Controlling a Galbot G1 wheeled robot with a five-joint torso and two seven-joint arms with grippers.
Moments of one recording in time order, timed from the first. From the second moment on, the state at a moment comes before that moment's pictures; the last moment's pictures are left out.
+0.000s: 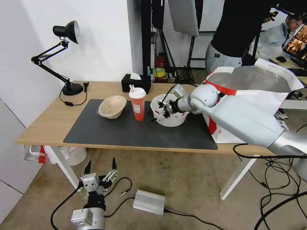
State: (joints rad) left arm 1.81 -1.59 -0.48 -2.21 -0.06 -0.10 -0.13; right arm 0.08 0.96 -0.69 1.37 0.68 -0.63 -0.53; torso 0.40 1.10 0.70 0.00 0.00
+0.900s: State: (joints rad) left arm 1.81 -1.59 -0.48 -2.20 -0.06 -0.10 -0.13; right arm 0.07 0.95 -0.69 1.36 0.66 -0.64 -0.54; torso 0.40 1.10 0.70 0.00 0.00
